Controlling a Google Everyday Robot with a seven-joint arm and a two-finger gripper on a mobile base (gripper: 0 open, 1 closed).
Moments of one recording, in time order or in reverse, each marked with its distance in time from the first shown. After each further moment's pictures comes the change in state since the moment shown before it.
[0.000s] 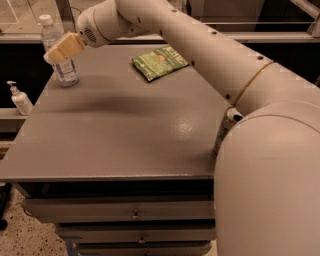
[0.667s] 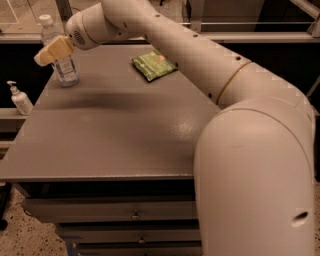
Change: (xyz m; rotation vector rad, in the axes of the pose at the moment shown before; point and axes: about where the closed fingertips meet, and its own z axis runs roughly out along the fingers) arm -0.001 -0.002 0.035 -0.005 -0.007 0.014
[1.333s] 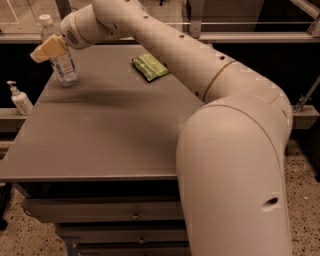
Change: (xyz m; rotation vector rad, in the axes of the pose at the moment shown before) arm -0.003 -0.007 0.026 0.008 0.002 0.007
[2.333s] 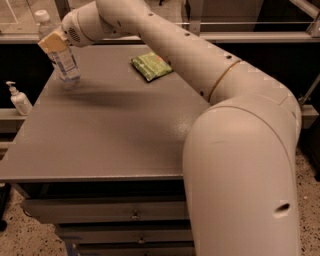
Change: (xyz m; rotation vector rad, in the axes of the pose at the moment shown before) arm -0.008 0.004 -0.010 -0.004 -0.020 0.030
